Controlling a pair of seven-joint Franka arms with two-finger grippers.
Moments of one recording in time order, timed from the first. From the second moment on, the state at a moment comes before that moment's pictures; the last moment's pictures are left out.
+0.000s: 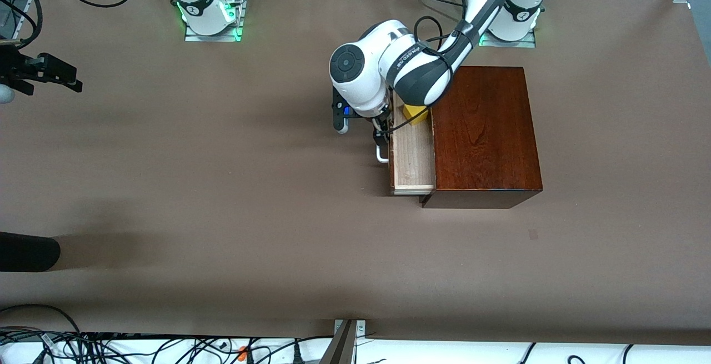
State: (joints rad) left arm -0.60 0.62 -0.25 -1.44 0.24 1.74 0.63; right arm -0.02 -0.02 -0.07 -1.65 -0.01 1.54 -0.16
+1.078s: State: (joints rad) left arm -0.51 0.52 -0.25 -1.60 0.28 1.66 0.62; right arm -0.02 -0.02 -0.07 -1.65 -0.01 1.54 -0.16
